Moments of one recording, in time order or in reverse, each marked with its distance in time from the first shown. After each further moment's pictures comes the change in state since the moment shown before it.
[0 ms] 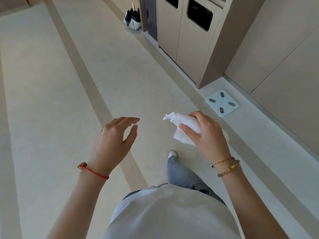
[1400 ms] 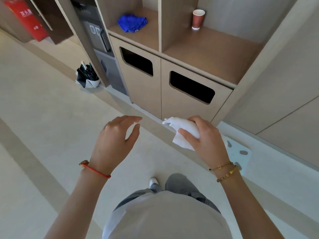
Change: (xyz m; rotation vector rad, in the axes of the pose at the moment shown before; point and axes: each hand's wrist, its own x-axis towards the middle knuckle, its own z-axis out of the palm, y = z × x) left_hand 0.868 -0.194 0.083 -0.051 -0.196 0.373; right_hand 0.774 0.081 0.082 -0.027 0.258 0.288
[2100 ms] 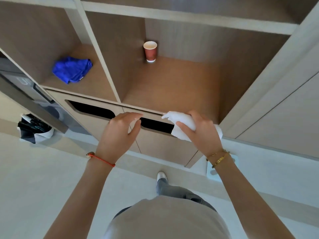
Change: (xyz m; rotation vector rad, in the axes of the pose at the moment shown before) left_hand 0.346 -0.033 0.109 -0.127 -0.143 0.324; right_hand 0.262 0.102 -0.021 -0.149 0.255 0.225
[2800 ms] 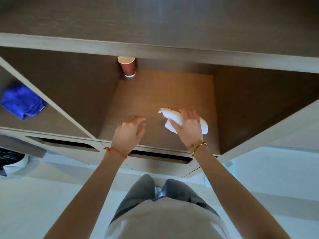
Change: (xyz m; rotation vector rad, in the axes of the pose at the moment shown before) left_hand 0.180 -0.070 0.135 0.110 -0.262 -0.038; right_hand 0.165 0.099 0.083 -0.199 0.120 0.129
